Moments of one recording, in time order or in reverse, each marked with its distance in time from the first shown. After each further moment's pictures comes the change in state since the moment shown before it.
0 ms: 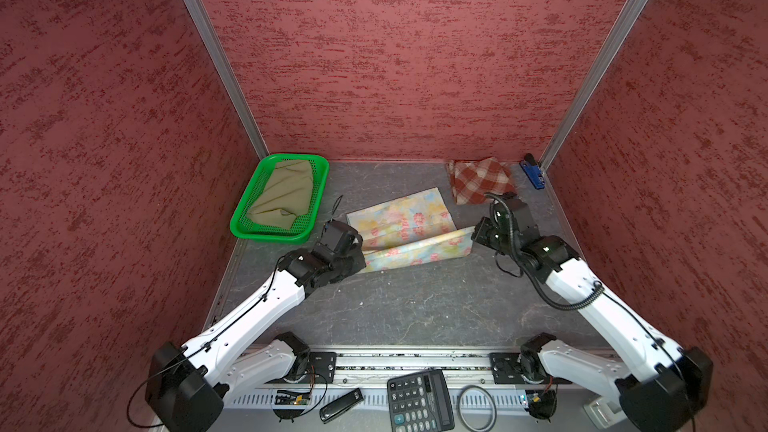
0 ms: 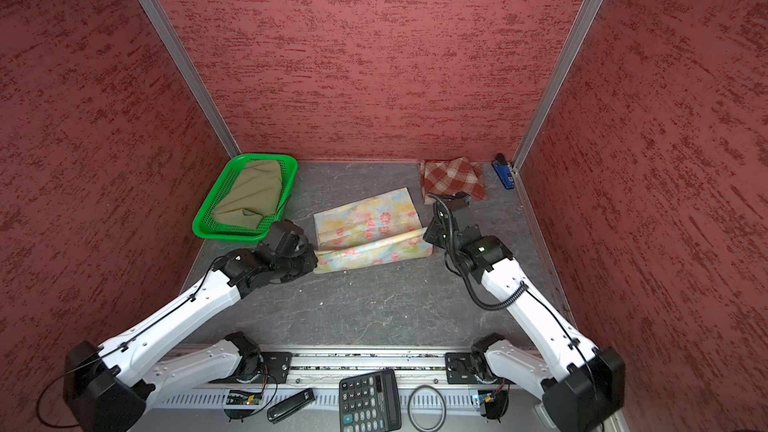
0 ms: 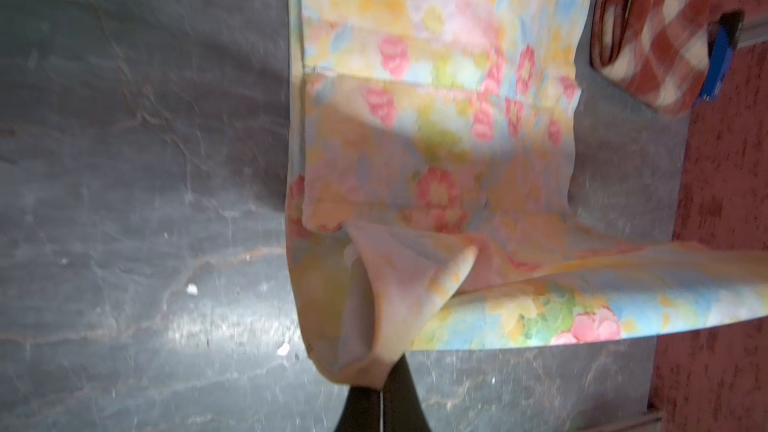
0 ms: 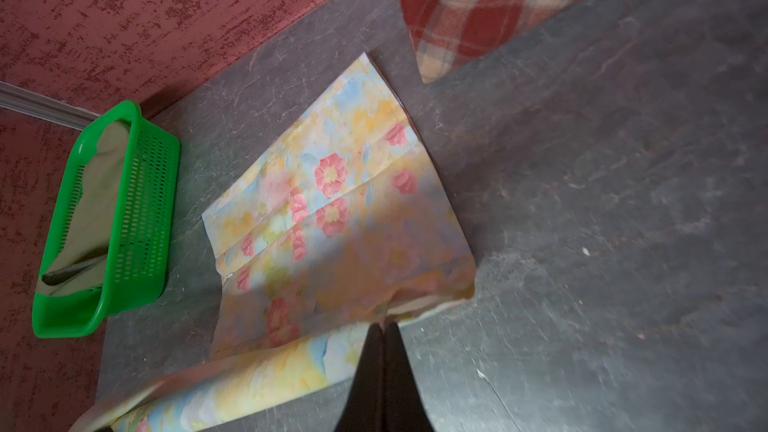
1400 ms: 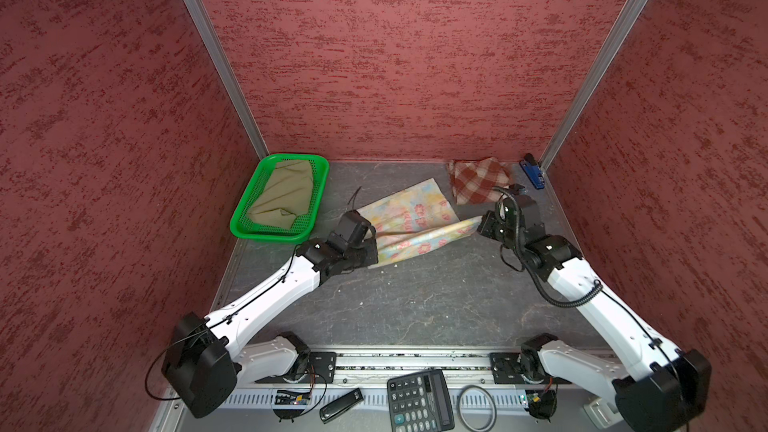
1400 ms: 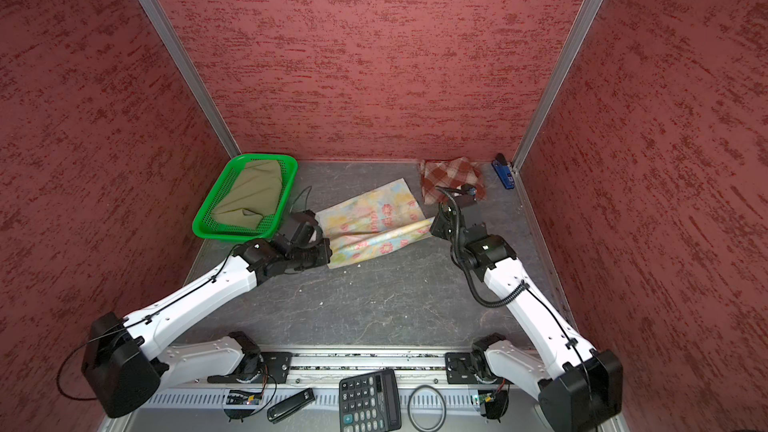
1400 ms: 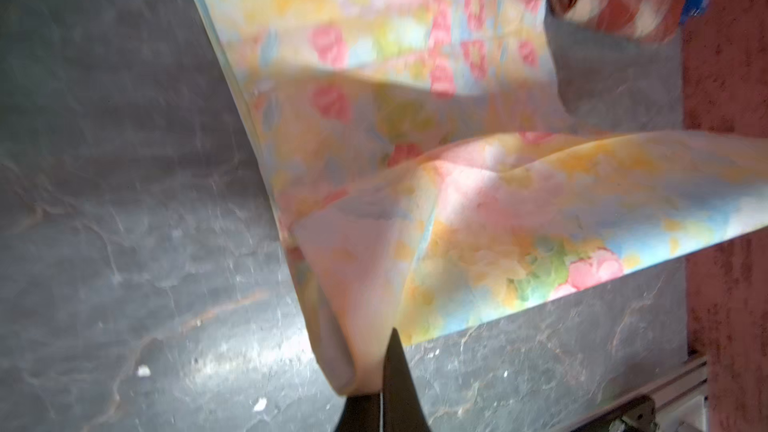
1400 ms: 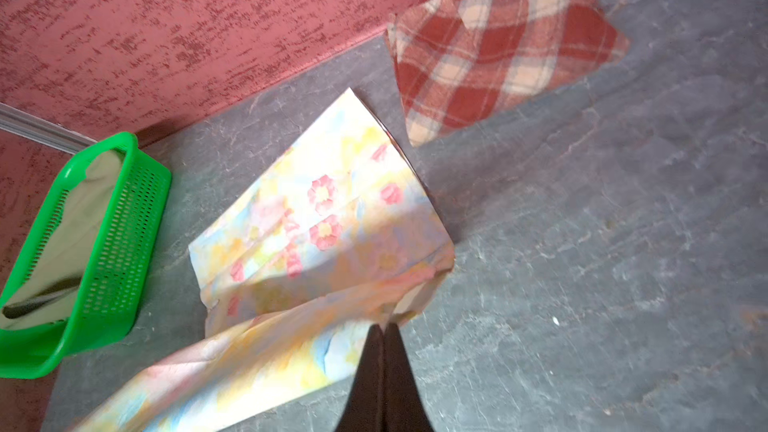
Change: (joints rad) left arm -0.141 0.092 0.004 0.091 0.002 0.112; right arm -0.066 -0.102 -0.109 0.087 0.018 -0.107
